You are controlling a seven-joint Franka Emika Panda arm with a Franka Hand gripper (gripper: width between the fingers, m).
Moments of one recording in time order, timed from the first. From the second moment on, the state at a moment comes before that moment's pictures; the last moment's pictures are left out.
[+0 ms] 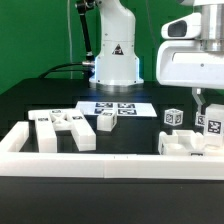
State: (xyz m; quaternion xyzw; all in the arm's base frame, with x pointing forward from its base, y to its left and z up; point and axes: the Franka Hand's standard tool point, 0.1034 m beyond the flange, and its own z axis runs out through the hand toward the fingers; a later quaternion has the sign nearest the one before) arm 0.617 0.126 0.084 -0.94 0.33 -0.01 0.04
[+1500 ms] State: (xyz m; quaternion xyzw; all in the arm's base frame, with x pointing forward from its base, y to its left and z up) arm 0.616 0.133 0.082 -0.89 0.46 0.00 0.05
